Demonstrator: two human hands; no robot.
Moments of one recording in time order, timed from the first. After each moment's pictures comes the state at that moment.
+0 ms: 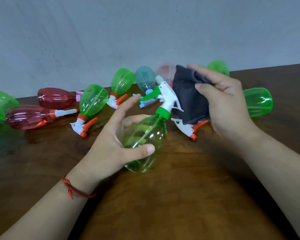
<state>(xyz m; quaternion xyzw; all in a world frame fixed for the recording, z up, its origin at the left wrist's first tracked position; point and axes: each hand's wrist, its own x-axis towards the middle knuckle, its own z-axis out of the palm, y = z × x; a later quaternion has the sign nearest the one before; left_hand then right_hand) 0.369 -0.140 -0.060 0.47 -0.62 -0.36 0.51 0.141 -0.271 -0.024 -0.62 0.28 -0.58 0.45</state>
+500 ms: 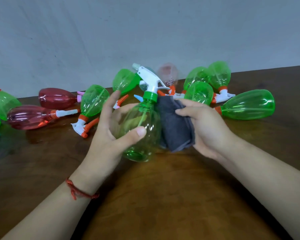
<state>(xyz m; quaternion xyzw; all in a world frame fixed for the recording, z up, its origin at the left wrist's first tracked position) 0.369 -0.145 -0.063 0.48 -0.53 -0.33 0.62 0.169 -0.254 -0.051 -0.46 0.27 -0.42 0.74</state>
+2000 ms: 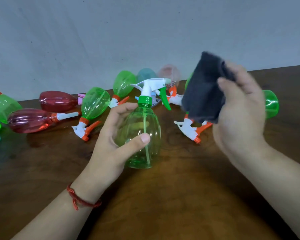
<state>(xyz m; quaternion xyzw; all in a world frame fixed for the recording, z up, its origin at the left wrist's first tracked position) 0.364 -0.139 -0.058 0.50 -0.56 -0.30 0.59 0.150 -0.250 -0.020 -0.46 0.31 -0.69 0.47</state>
